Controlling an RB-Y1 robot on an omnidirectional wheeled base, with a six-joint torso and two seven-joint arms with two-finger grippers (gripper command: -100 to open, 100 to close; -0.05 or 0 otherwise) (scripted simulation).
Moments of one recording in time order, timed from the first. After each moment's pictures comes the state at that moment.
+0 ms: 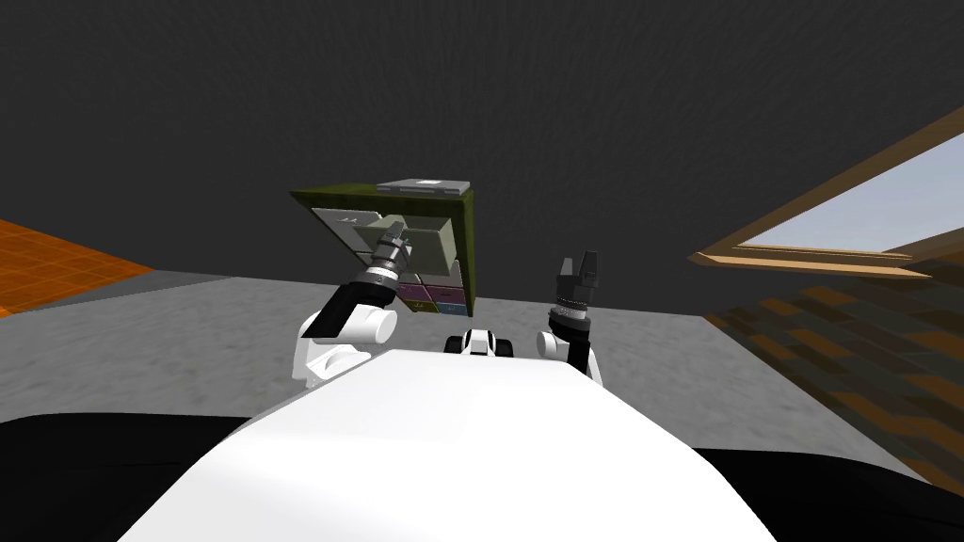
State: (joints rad) left arm 0.31 0.18 0.04 -2.62 0.00 0.52 -0.10; right arm 0.49 0.05 0.02 -2.24 0.08 -0.57 0.10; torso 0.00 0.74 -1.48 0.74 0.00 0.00
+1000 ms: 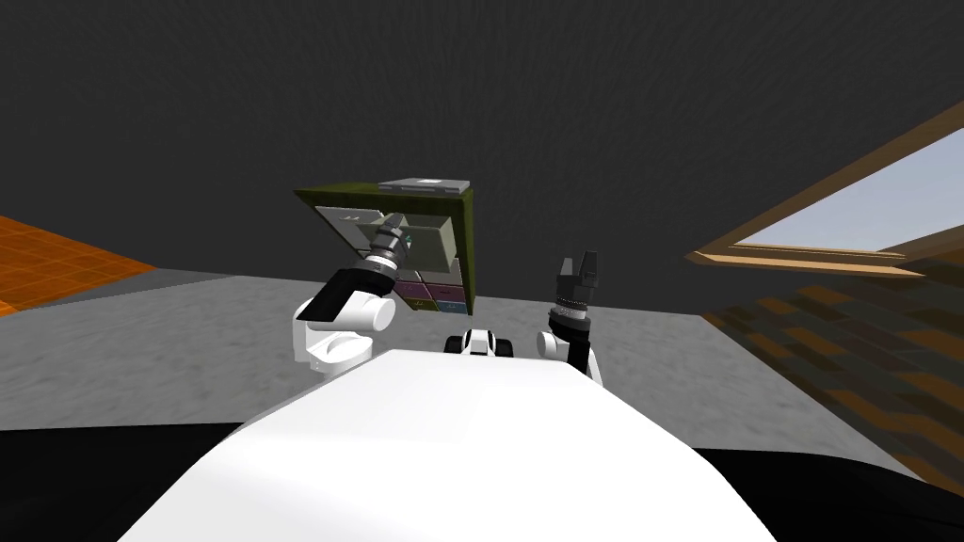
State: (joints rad) left arm 0.16 0.20 0.08 -2.61 0.02 0.68 -0.08; right arm 0.49 0.05 0.02 -2.24 0.08 -0.57 0.10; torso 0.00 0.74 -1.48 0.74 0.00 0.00
